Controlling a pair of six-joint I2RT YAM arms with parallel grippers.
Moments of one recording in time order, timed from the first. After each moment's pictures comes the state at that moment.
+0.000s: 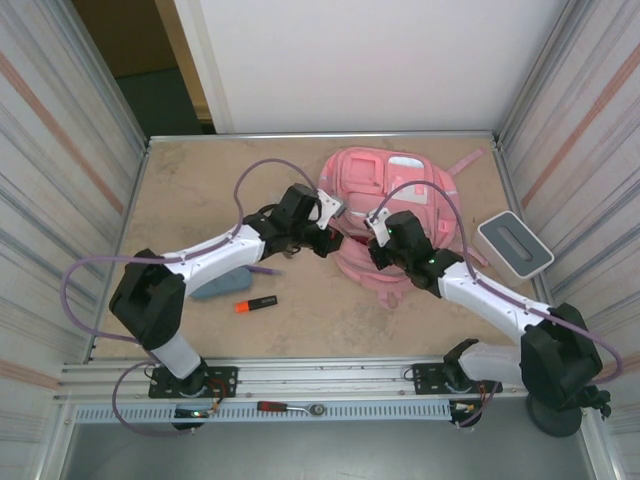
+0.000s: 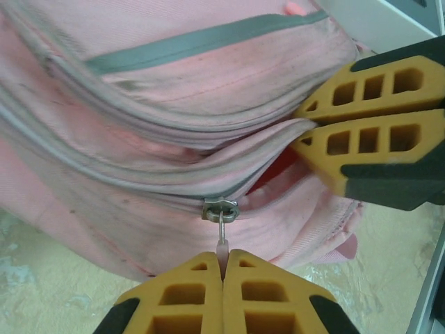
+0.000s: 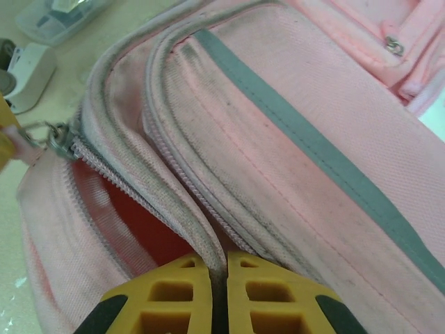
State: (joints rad) left arm -0.72 1.64 1.16 -0.28 0.34 -0.18; right arm 0.58 1.20 0.69 -0.18 0.12 -0.07
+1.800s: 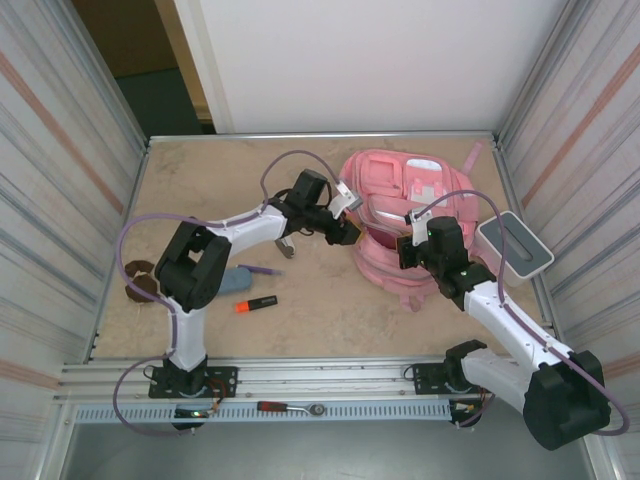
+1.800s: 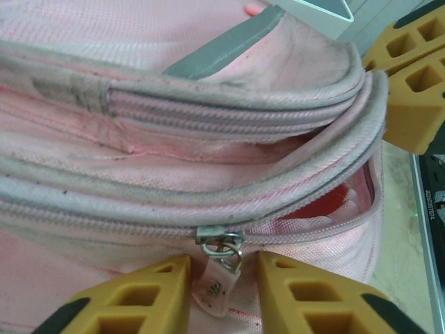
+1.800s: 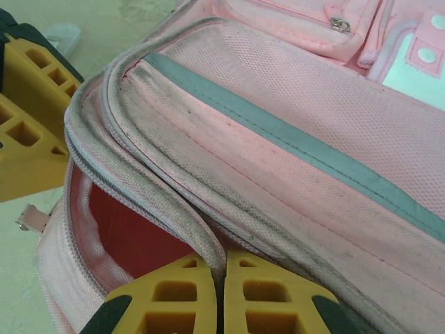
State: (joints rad) left arm -0.65 1.97 1.38 -0.15 0.72 0.09; right arm 0.35 0.99 0.57 -0.18 -0.05 0.08
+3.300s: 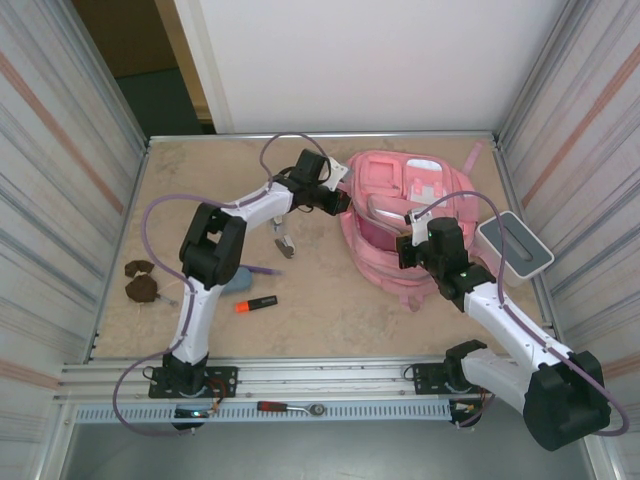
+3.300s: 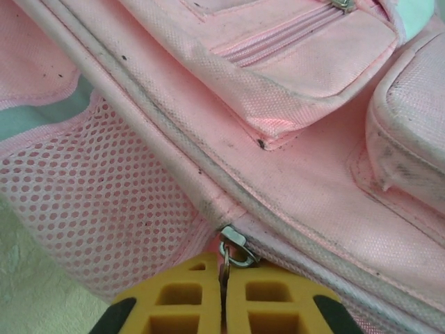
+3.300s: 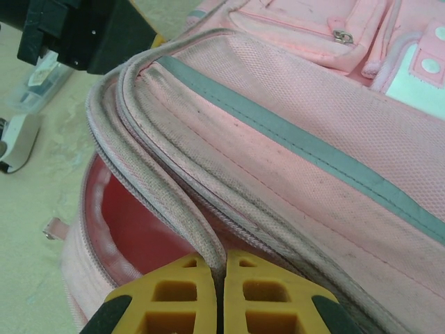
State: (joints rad) left arm -0.55 2.23 1.73 -0.31 0.45 -0.06; right arm 0.34 0.99 0.55 -0.15 -0.07 0.08
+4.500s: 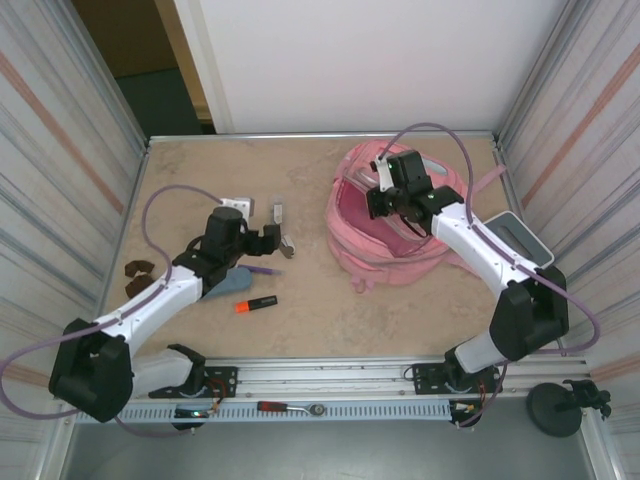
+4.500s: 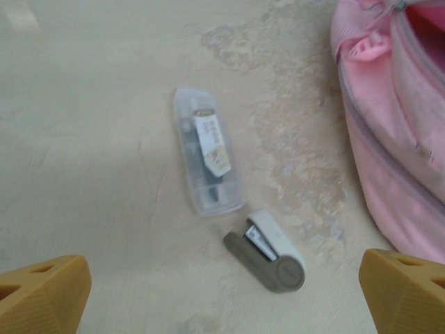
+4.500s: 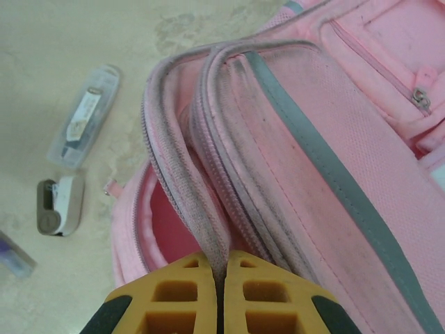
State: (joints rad) left arm -0.45 1.17 0.67 -0.12 -0.12 -0.29; right arm 0.44 1.50 1.27 -0.54 -0.06 0.15
